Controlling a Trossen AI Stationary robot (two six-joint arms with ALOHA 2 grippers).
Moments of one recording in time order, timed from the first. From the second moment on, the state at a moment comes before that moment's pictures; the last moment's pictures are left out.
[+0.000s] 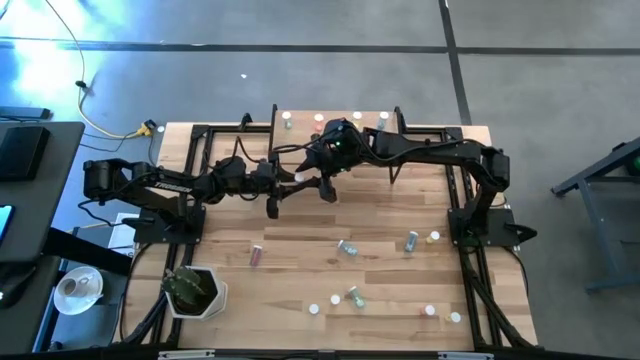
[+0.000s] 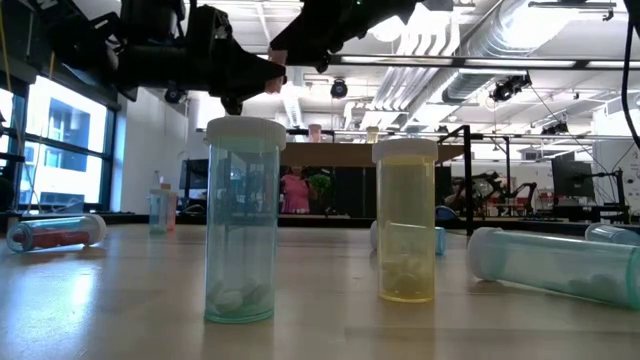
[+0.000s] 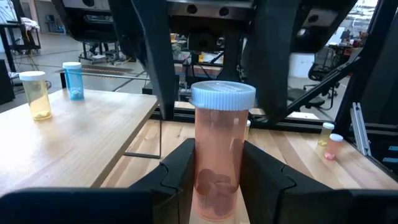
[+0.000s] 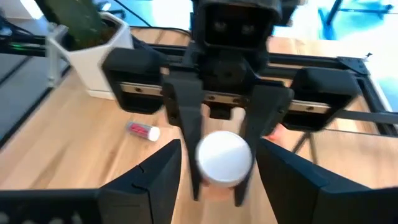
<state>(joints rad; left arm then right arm) 0.37 1.30 0.41 0.88 0.20 -0.06 -0.22 1.80 1.59 -0.33 -0.34 -0.20</state>
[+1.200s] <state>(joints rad) 0.37 1.30 0.41 0.88 0.20 -0.07 -0.22 1.80 1.59 -0.33 -0.35 -0.21</state>
